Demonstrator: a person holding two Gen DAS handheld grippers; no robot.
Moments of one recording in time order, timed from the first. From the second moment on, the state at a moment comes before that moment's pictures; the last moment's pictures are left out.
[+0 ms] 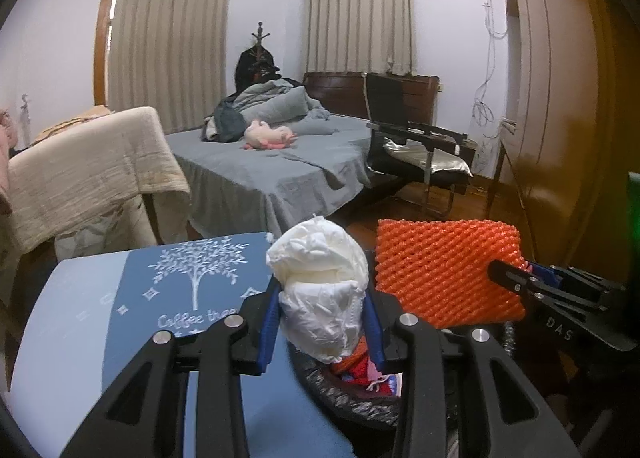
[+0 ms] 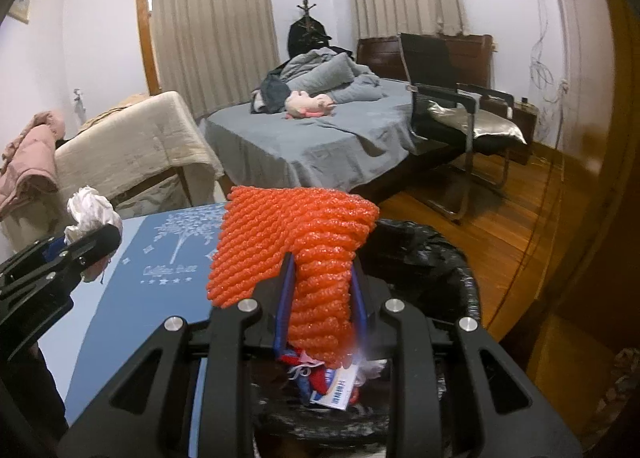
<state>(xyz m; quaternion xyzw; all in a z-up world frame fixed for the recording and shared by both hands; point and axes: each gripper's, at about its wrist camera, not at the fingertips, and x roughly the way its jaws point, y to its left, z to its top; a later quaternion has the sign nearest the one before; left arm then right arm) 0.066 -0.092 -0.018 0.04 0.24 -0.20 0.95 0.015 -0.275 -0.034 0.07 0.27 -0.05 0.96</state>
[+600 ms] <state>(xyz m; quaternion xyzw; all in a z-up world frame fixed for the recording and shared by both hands) 0.109 -0.151 -0.057 0.06 0.27 -0.25 0.93 0.027 -0.325 -0.066 0.07 0.29 -0.13 0.95</state>
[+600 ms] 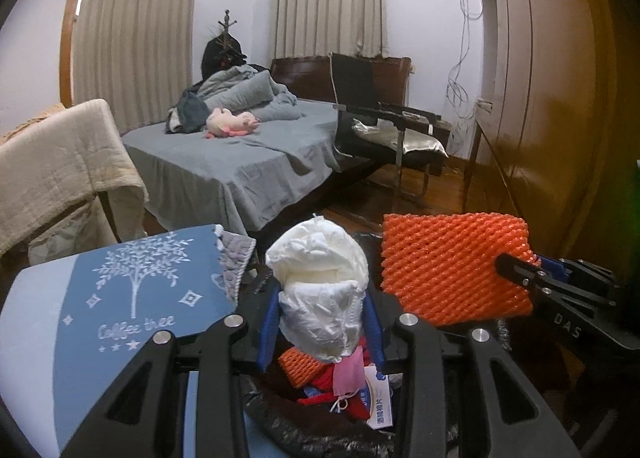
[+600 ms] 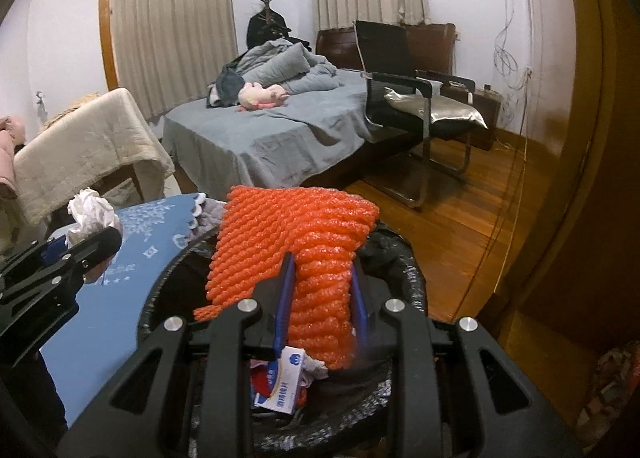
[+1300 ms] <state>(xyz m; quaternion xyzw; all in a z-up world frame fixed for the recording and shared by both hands) 0.158 -0.184 -0.099 0.05 0.31 -0.30 0.90 0.061 -0.352 -0.118 0.06 0.33 -0.17 0.93</state>
